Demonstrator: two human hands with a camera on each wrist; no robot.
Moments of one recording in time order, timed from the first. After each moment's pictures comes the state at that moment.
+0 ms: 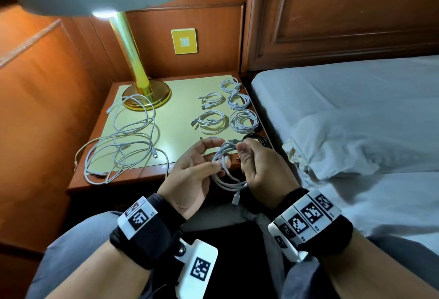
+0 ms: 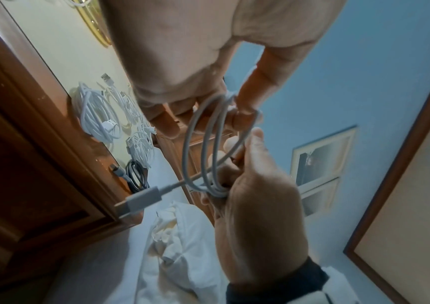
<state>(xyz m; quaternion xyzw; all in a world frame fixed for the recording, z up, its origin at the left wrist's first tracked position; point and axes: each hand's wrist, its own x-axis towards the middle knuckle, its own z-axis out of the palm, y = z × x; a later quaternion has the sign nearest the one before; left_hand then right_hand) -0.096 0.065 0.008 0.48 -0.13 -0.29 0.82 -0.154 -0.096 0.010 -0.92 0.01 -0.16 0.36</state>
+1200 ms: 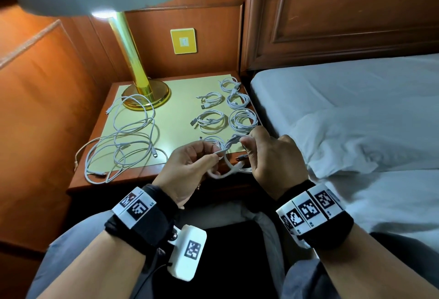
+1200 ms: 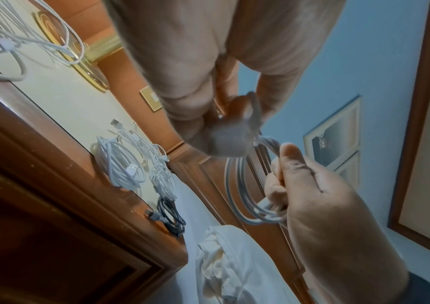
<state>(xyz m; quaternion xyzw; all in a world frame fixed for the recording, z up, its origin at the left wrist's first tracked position) -0.080 0.069 0.005 0.65 -0.19 -0.19 0.71 -0.148 -0.109 0.012 -0.93 0.00 -0.36 0.10</state>
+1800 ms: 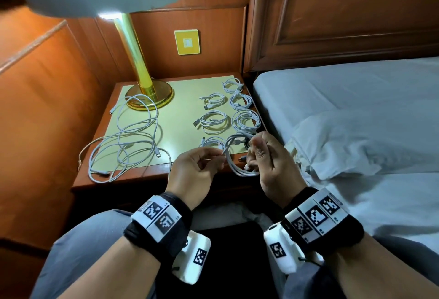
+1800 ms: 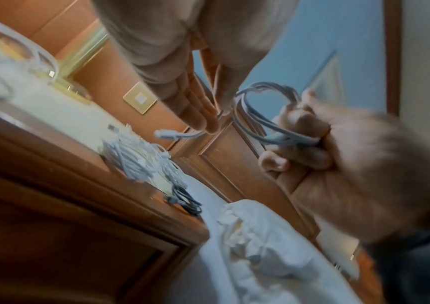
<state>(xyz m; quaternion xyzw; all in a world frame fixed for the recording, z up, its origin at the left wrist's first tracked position) -0.084 0.061 -0.016 0.76 -0.12 -0.08 0.64 -0.151 -0.098 0.003 -0.81 -0.01 -0.24 0.53</state>
